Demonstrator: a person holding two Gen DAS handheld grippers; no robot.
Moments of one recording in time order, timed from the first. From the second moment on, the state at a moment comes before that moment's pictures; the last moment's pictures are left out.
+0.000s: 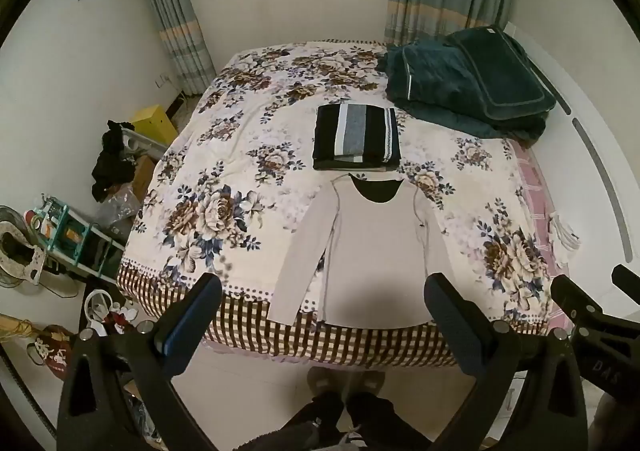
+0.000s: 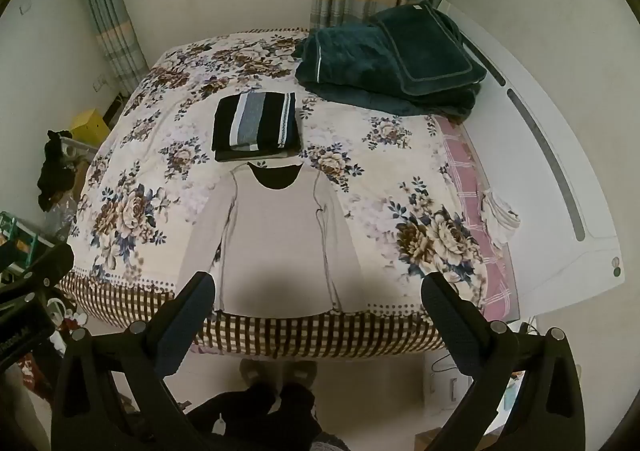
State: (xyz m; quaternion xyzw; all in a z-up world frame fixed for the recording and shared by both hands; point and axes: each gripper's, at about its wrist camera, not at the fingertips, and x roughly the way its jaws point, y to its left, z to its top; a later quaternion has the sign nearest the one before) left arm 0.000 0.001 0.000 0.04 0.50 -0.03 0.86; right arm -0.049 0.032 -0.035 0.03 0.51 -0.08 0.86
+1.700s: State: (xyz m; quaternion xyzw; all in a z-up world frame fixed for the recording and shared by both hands) left arm 0.005 -0.003 0.002 0.04 0.50 -0.03 0.86; right arm -0.044 0.043 -0.024 0.02 0.51 -0.07 0.86
